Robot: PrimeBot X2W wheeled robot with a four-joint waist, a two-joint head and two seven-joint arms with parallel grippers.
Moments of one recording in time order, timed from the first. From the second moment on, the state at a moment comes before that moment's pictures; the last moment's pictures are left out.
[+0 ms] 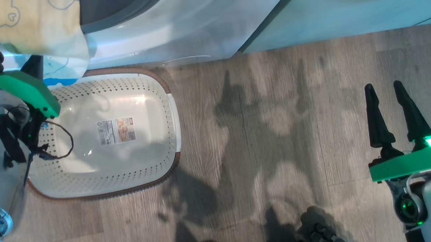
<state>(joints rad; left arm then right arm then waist) -0.95 0.45 -0.56 1.08 -0.81 -0.13 -0.25 -0.26 -0.08 0.10 0.18 0.35 0.13 -0.26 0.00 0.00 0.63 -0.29</state>
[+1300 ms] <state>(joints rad) -0.86 0.41 -0.49 0.74 -0.77 -0.13 -0.26 -0.21 -0.08 0.10 0.21 0.35 0.13 -0.26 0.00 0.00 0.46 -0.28</state>
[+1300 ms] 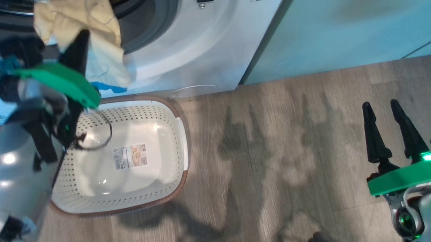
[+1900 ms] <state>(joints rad) -1.02 0.38 -0.45 0.87 -0.74 -0.13 -0.26 -0.21 -0.07 0.10 0.21 0.35 0.13 -0.26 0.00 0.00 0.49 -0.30</state>
